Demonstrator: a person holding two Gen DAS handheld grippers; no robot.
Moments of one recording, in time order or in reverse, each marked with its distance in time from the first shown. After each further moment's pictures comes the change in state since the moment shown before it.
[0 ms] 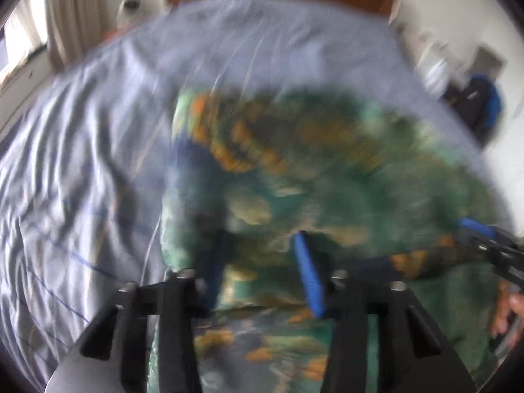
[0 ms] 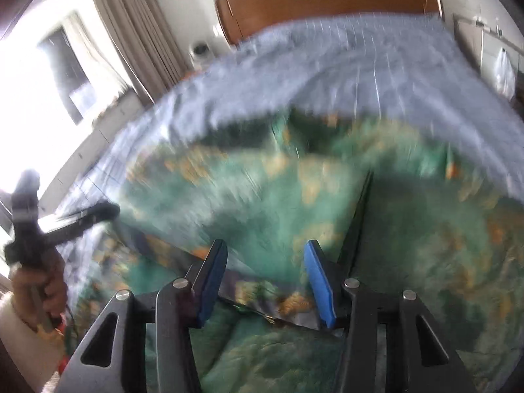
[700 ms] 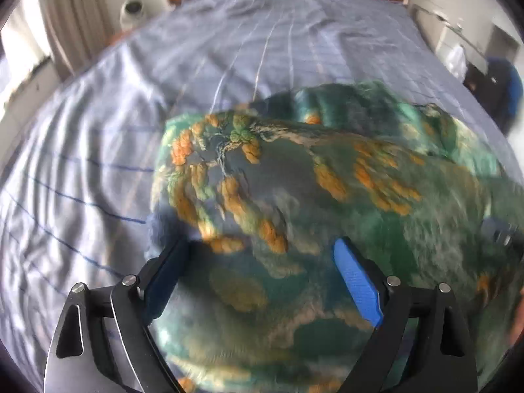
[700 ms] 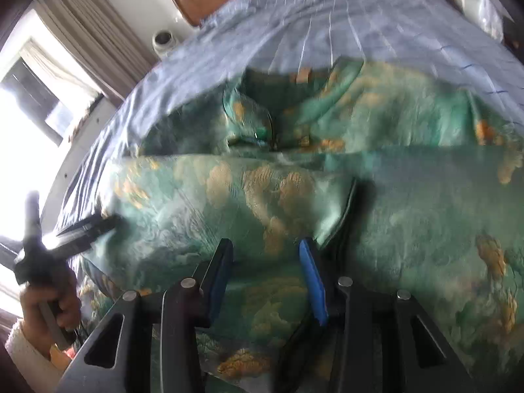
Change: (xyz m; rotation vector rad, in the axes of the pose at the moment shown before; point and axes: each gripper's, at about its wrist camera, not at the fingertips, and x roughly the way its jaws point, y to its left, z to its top) left arm 0.009 -0.021 0.035 0.088 -0.051 0.081; right arm 0.054 -0.033 0.034 0.179 0.071 0.017
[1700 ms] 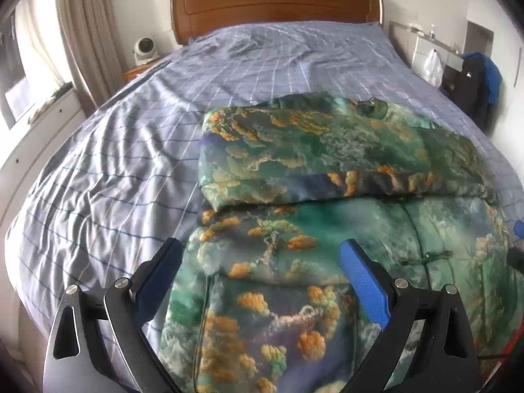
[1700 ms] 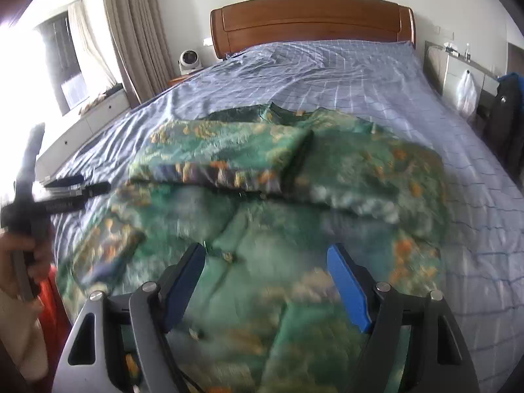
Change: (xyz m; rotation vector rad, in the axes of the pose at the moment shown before) left arm -0.150 -0.017 -0.122 0.032 -0.143 0.049; right arm -0.177 0.044 -0.180 -0.239 -0.205 -0.165
